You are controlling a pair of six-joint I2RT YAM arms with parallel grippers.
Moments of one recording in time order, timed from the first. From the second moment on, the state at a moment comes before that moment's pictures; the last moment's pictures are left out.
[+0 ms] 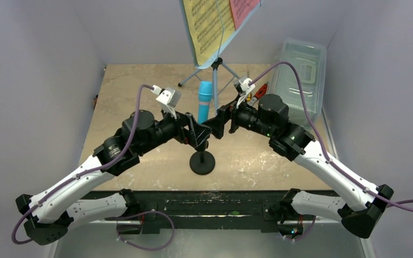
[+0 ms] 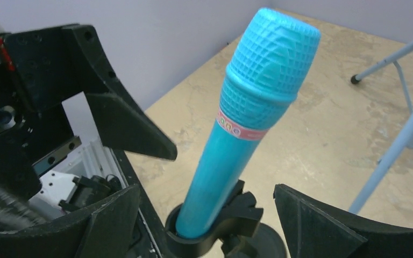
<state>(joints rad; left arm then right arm) -0.89 0.92 1.11 -0.33 0.01 -0.48 0.79 1.10 1.16 -0.21 -0.22 0.33</state>
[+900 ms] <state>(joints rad) -0.98 1.07 1.03 -0.29 -0.25 -0.27 0.68 0.90 0.63 0.26 -0.61 0.24</state>
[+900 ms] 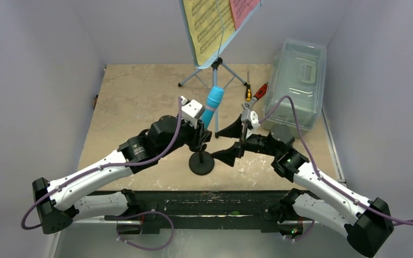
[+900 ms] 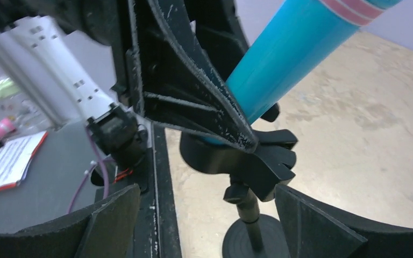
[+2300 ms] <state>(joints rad) -0.75 0.94 0.87 -0.17 0.59 0.40 0.67 1.38 0.47 1.25 -0.87 0.15</state>
